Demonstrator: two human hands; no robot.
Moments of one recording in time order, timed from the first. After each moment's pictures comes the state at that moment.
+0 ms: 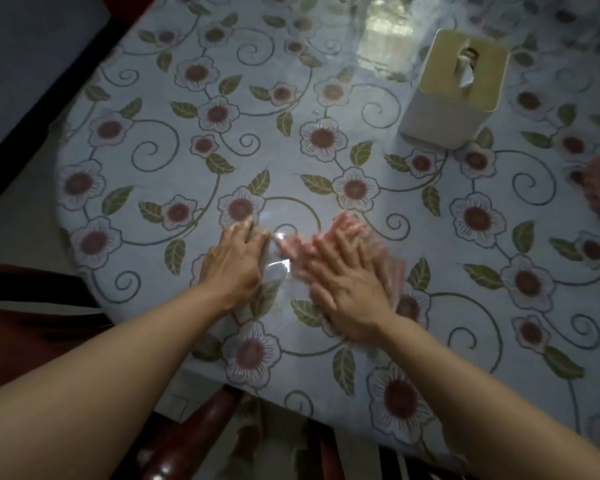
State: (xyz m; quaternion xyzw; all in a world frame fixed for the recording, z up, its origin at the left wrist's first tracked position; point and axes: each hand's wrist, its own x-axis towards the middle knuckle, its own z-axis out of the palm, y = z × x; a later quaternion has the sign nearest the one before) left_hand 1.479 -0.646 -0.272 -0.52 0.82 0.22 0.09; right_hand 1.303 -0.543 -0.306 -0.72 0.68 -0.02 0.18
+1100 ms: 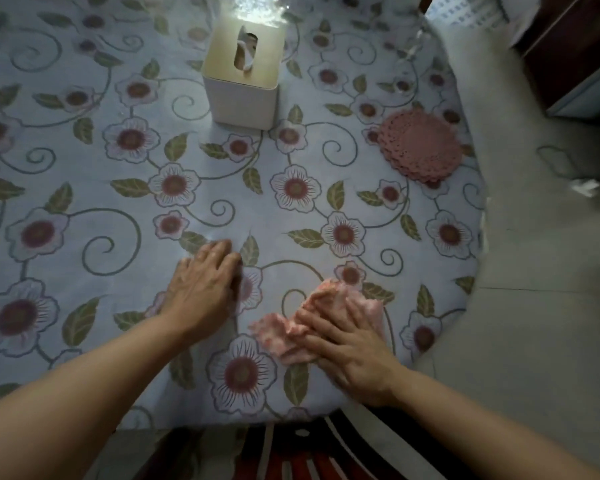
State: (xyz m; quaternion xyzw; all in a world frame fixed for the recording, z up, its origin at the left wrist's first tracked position) left_hand 1.332 -0.539 -0.268 -0.31 0.93 0.17 0.09; right_hand 1.166 -0.311 -0.316 -0.72 0.68 -0.05 0.11
